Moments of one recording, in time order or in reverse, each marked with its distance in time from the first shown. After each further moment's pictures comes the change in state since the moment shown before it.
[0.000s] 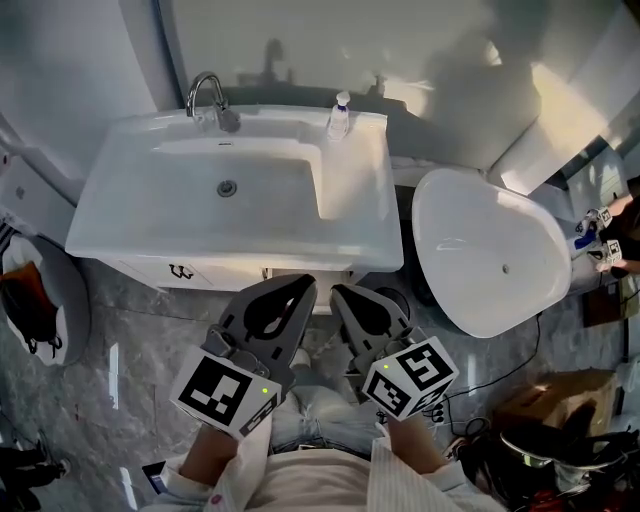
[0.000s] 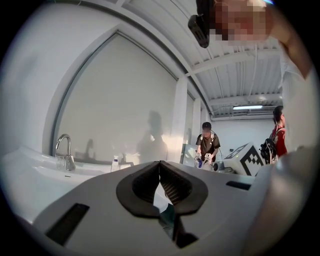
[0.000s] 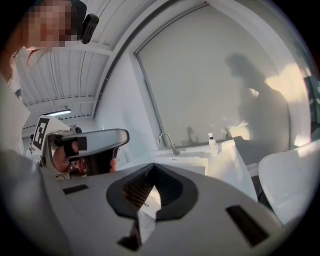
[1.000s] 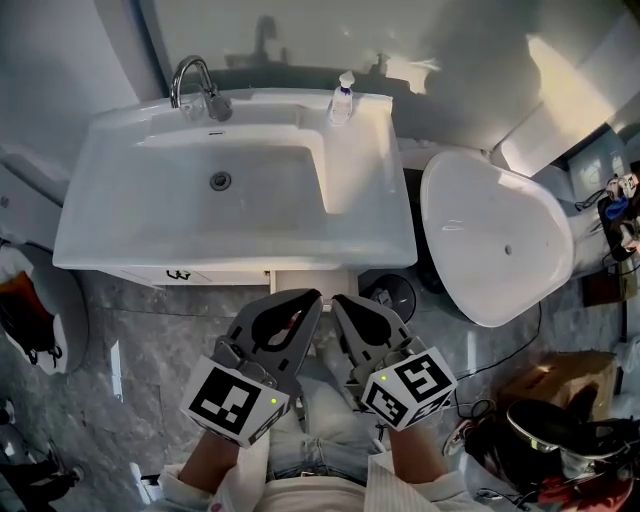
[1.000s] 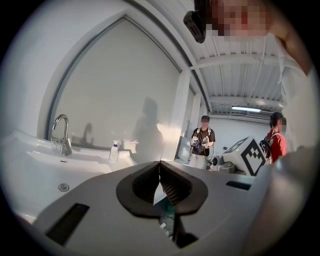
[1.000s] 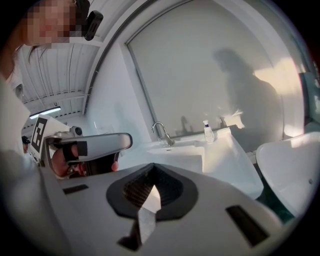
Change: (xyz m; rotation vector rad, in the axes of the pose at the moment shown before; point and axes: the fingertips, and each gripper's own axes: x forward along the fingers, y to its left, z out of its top) left arm 0.010 0.032 -0.050 -0.062 0.105 -0.069; right arm 0.034 -0.007 -0.038 0.047 0.078 -0.074
